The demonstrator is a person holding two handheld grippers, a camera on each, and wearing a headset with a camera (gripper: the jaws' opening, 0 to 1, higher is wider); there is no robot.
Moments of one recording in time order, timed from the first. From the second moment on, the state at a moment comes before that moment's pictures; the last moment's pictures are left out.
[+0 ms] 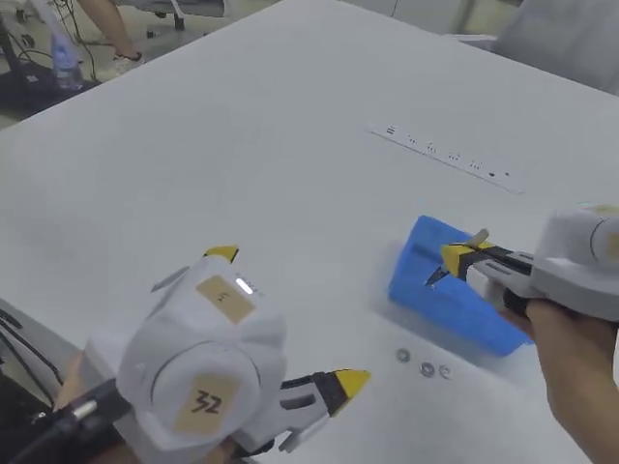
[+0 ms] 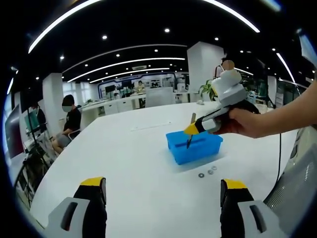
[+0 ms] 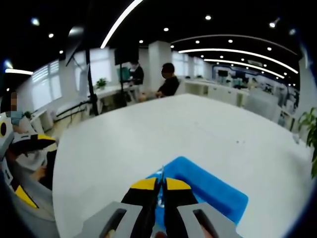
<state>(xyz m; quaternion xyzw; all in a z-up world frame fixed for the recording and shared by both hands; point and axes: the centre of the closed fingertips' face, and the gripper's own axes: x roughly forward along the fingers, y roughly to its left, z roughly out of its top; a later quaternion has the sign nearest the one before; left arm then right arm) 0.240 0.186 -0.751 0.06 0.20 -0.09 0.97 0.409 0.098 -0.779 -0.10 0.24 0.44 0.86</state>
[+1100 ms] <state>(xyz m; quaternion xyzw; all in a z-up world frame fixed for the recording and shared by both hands) 0.241 0.186 -0.749 0.06 0.20 -0.09 0.97 0.400 0.093 -0.759 -0.11 0.22 0.44 0.86</state>
